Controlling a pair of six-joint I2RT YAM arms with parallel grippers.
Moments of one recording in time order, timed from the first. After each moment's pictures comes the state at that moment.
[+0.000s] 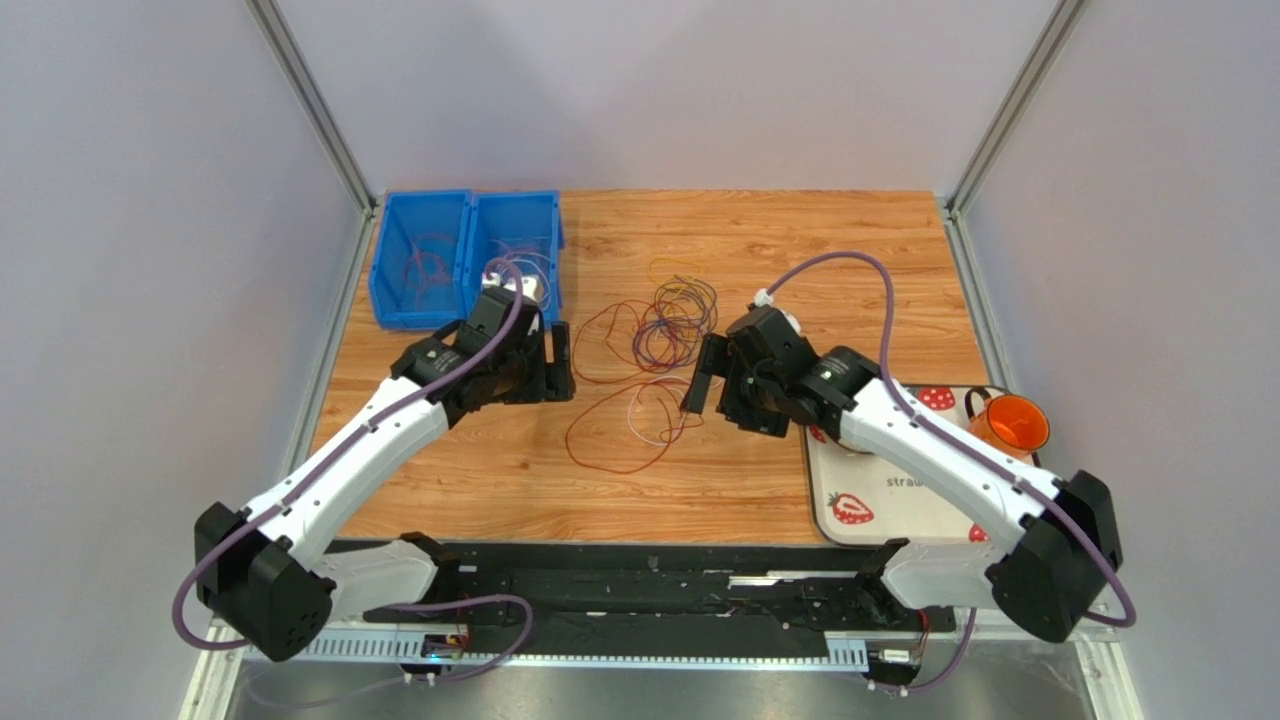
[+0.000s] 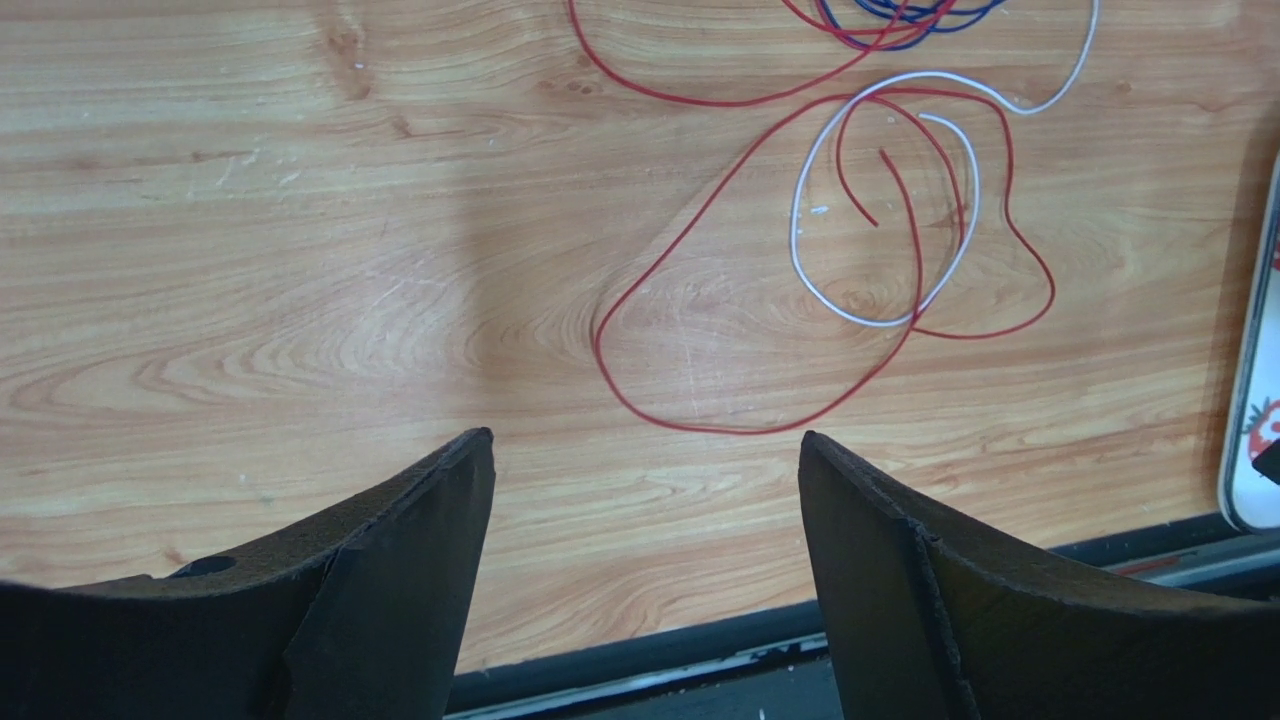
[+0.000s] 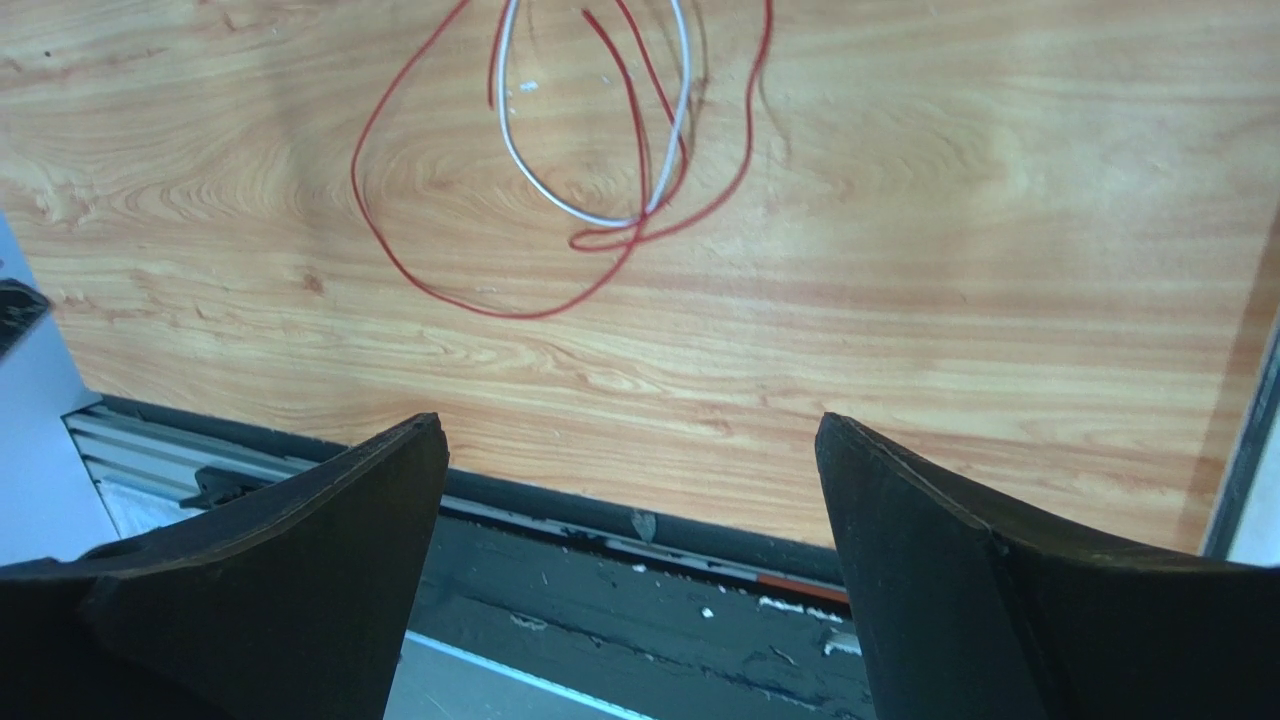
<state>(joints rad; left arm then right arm) -0.54 1.15 1.03 -0.76 -0.09 -0.50 0.74 1.23 1.02 -0.72 0.06 0.92</state>
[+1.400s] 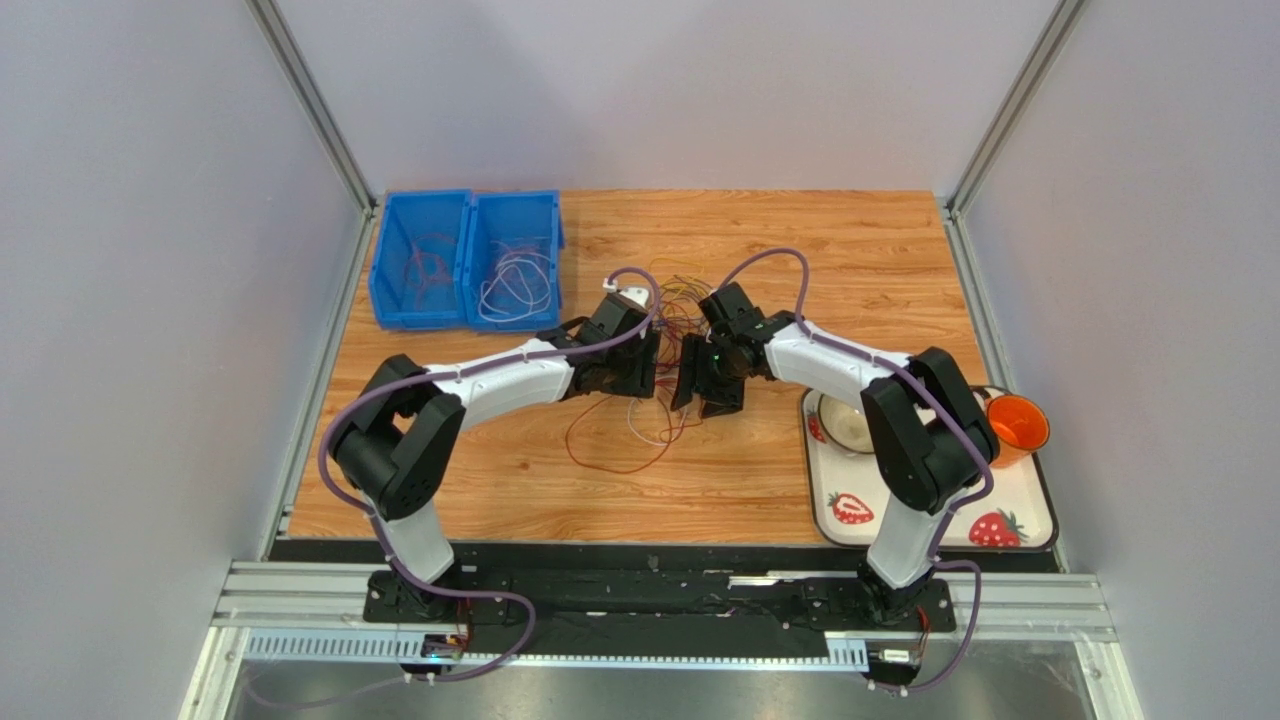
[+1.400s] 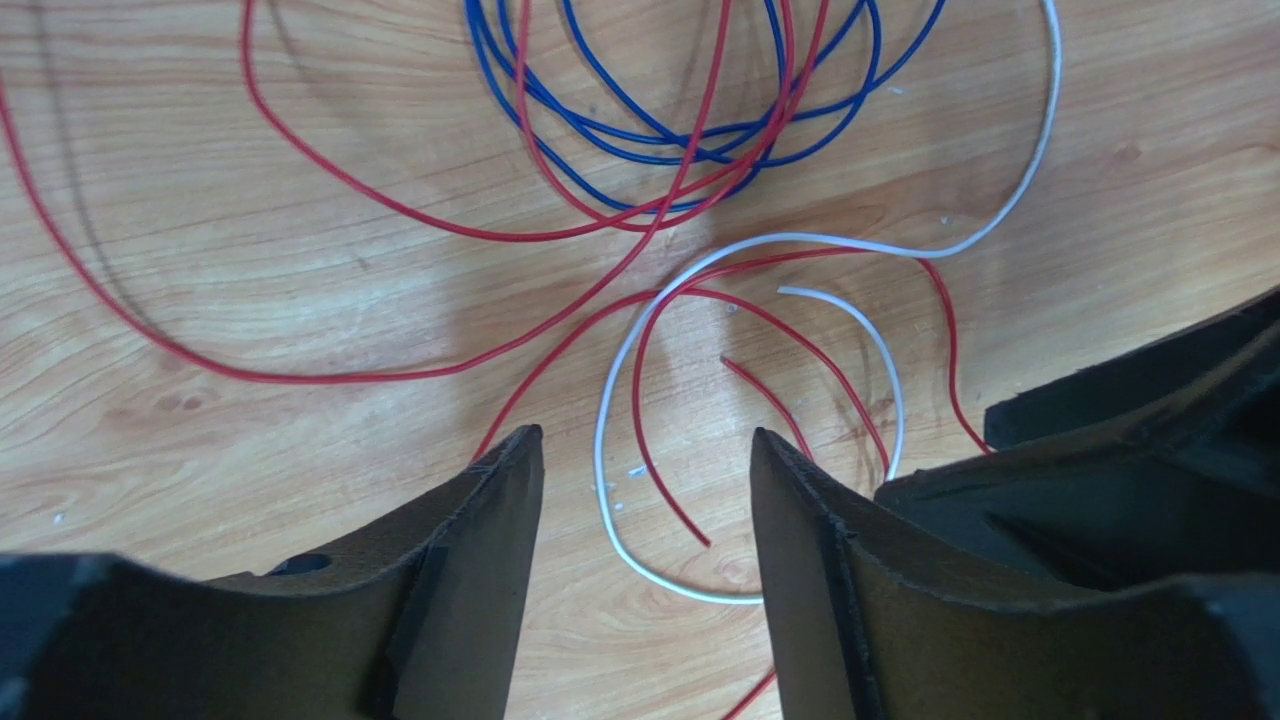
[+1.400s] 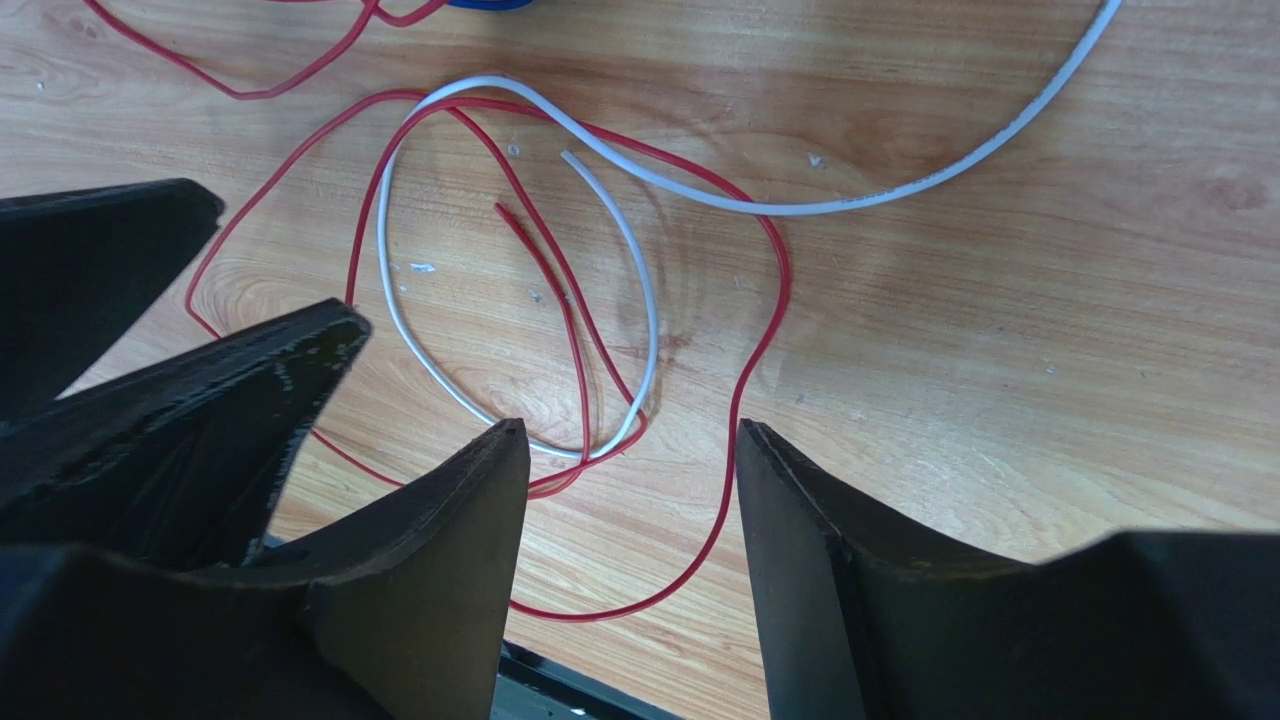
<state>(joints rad) -0.72 1.73 1.10 -0.25 -0.10 -0.47 0.57 1.78 1.15 -0.49 -0.21 0.69</state>
